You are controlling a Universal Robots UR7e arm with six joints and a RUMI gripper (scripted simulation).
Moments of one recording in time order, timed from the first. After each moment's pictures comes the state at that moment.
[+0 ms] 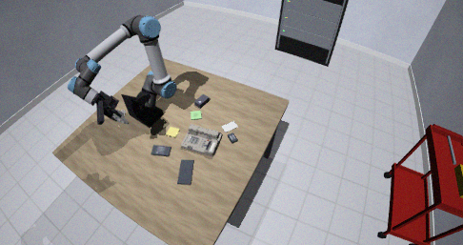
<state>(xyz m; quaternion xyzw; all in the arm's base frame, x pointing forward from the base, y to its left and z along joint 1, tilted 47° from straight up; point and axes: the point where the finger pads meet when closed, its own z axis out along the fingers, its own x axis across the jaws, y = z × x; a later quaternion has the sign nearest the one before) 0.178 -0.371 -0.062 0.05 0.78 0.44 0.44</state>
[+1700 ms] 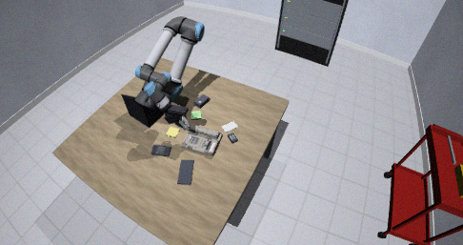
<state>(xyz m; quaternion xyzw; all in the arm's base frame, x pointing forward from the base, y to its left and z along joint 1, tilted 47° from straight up) 0.399 -0.055 0.001 -0.55 0.65 0.04 0.52</state>
